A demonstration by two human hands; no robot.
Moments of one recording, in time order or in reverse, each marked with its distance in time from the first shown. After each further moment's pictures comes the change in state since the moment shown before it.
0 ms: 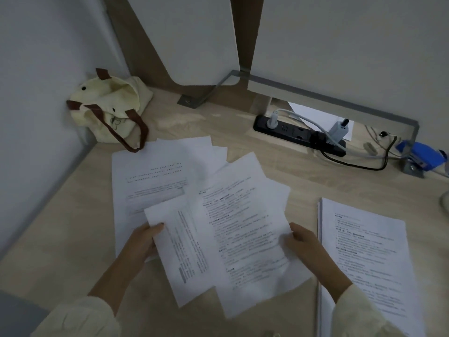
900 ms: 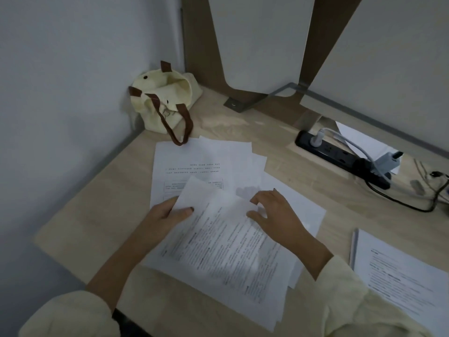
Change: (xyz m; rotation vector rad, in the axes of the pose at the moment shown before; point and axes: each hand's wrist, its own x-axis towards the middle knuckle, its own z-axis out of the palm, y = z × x) left_hand -0.042 0.044 -0.026 0.251 -0.030 0.375; right_hand 0.043 -0.111 0.071 -0.542 -0.065 -0.748
